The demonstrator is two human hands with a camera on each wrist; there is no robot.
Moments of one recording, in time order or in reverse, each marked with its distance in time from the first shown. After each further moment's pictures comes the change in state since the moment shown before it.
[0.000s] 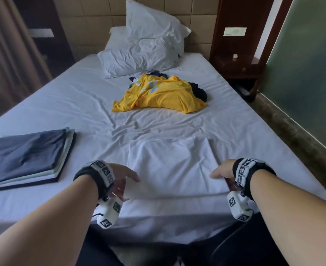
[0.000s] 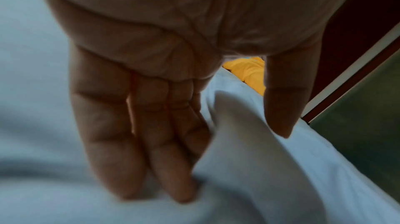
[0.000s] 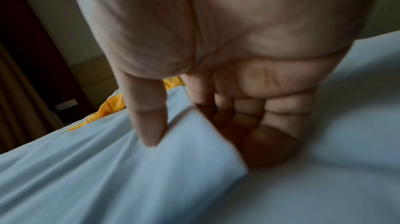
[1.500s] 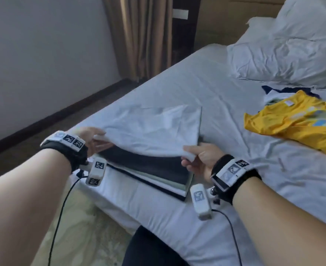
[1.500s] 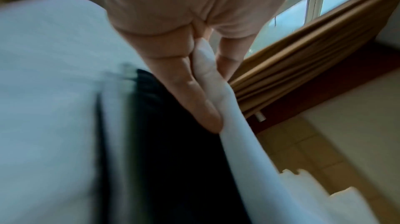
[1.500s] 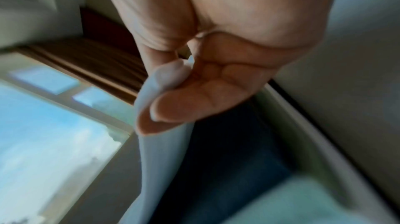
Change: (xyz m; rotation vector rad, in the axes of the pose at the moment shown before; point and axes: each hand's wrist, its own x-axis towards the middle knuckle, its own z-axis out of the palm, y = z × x) left_hand -0.073 -0.240 -0.409 -1.252 0.645 0.468; right_hand -0.093 -0.449 0.298 0.577 -0.649 -0.477
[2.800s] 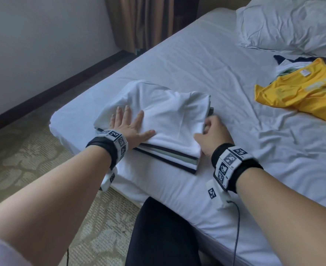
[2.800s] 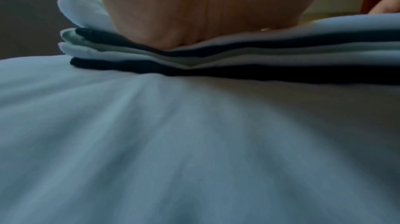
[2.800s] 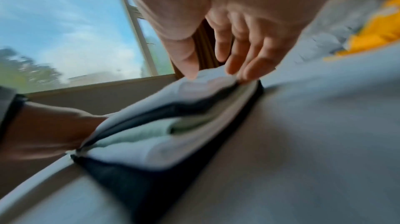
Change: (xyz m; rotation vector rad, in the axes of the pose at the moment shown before) left_hand 0.030 -0.098 0.029 1.663 -0.065 0.421; right_hand 0.025 0.053 0.002 -0.946 0.491 -0.339
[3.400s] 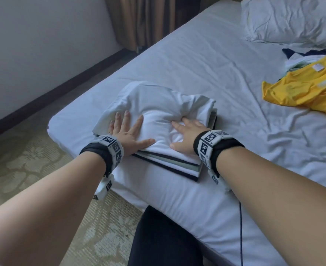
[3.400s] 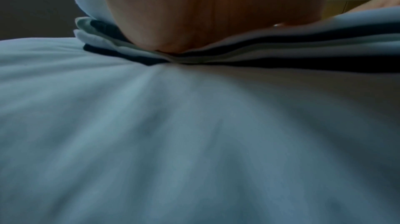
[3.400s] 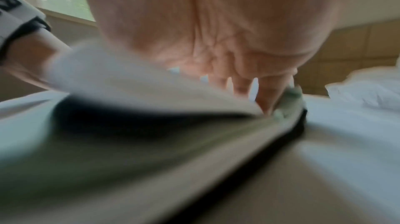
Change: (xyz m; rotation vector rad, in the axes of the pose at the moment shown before) left_hand 0.006 -0.004 0.007 -0.033 -0.088 0.015; right_hand 0.044 -0.027 0.038 -0.673 -0.491 -0.331
